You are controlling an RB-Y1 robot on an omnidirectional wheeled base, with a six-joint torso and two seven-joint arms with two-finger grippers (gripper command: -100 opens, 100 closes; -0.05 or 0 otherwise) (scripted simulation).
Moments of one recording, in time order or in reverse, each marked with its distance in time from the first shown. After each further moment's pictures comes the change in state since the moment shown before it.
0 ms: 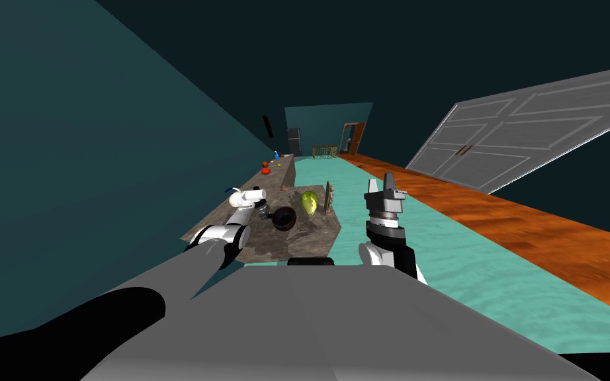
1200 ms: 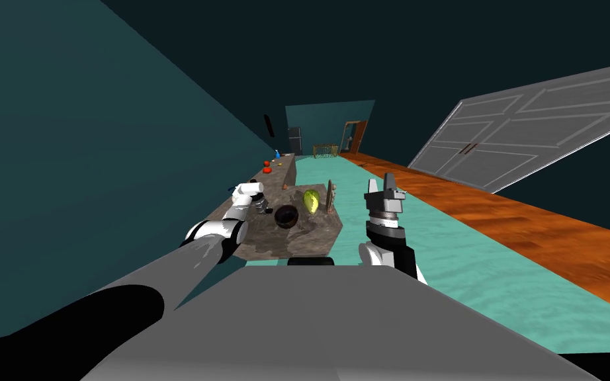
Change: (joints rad) left arm -0.058 0.046 -0.004 -0.060 0.013 0.097 0.023; right arm 0.000 0.000 0.000 0.000 0.000 0.000 0.000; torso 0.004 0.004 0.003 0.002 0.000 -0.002
